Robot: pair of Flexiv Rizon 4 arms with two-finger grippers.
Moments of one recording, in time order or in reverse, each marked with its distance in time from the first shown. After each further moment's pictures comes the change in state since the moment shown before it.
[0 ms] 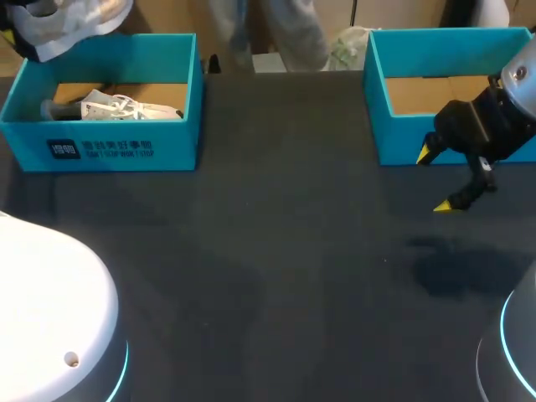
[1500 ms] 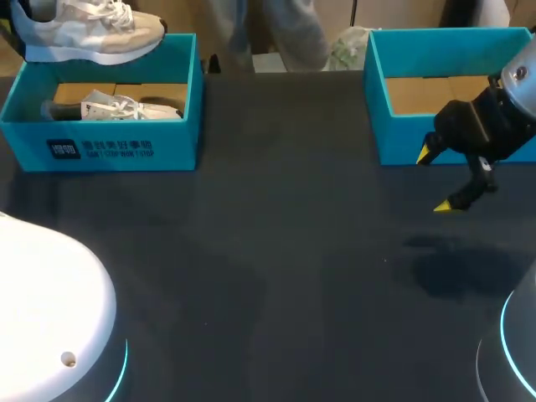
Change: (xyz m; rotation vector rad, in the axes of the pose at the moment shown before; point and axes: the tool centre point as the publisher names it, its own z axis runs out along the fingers) left arm -0.021 0.007 -0.007 -0.056 0.002 0.715; right arm 0.000 0.000 0.000 0.000 0.000 0.000
